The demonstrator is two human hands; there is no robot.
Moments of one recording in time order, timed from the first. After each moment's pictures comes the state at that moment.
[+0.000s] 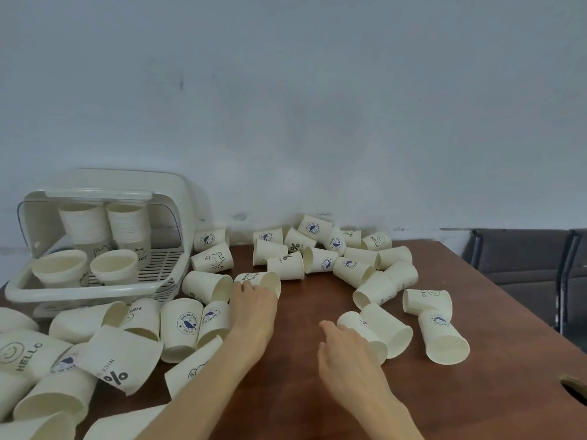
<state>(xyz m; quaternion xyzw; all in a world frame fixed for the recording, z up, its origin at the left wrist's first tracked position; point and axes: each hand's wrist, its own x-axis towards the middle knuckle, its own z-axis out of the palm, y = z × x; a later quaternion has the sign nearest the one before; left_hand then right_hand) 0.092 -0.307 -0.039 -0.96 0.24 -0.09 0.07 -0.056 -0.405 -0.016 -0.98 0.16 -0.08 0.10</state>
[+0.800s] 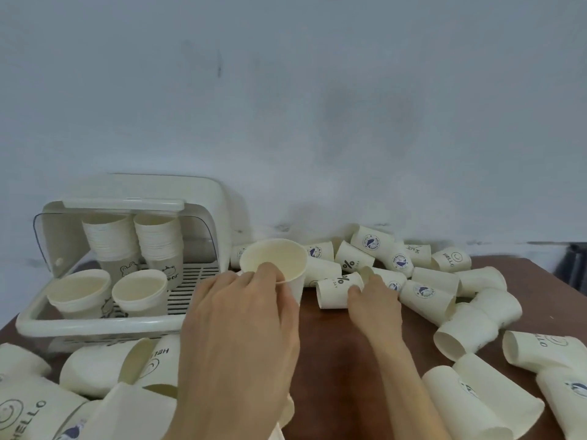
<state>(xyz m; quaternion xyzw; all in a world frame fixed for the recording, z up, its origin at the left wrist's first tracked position) 0.074 -0.222 0.057 -0.88 0.18 -0.36 -0.25 0.141 -0.440 -0.042 -0.88 0.32 -0.17 0.30</state>
